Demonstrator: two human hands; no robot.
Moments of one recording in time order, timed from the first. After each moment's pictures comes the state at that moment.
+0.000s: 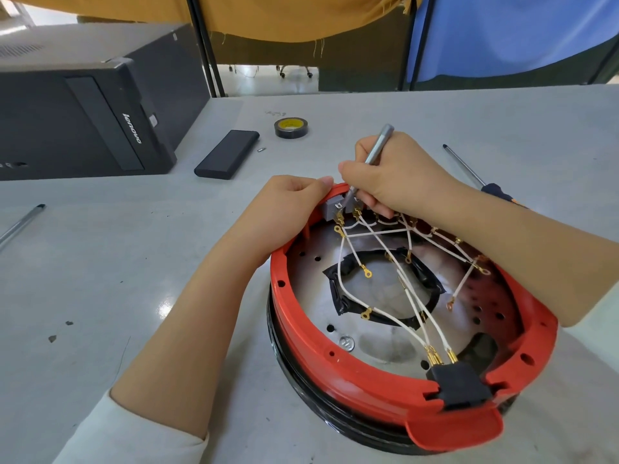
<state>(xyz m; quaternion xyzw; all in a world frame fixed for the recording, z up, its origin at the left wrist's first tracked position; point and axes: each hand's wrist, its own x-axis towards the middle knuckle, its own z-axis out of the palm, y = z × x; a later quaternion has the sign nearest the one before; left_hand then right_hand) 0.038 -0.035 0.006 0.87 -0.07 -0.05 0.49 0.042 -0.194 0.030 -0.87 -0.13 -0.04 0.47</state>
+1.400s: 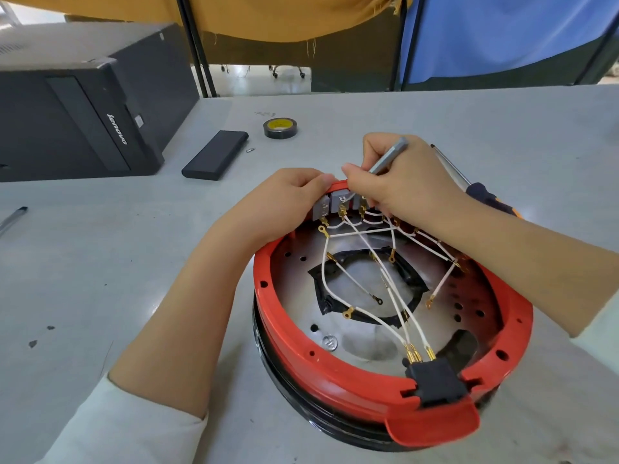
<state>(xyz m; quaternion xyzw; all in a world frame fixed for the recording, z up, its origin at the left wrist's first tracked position) 0.045 -0.047 0.014 0.90 -0.15 -0.05 0.41 0.033 -0.215 0.022 -0.87 -0.15 -0.16 0.44</state>
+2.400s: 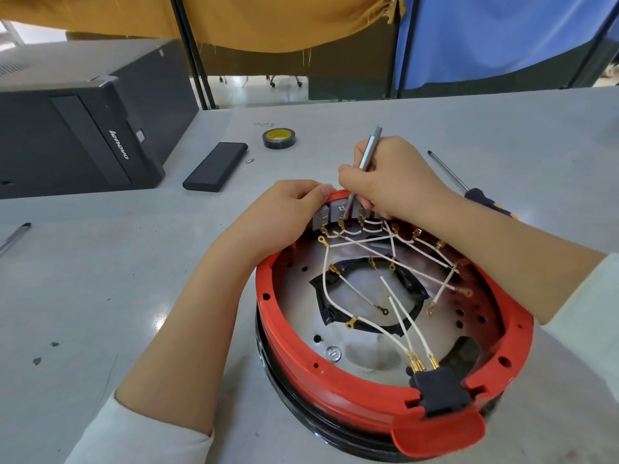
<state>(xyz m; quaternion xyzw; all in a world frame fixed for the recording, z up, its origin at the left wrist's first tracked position) 0.040 -0.047 0.017 0.90 -0.15 -0.05 0.40 0.050 -0.208 0.030 -0.90 -0.10 -0.10 0.41</state>
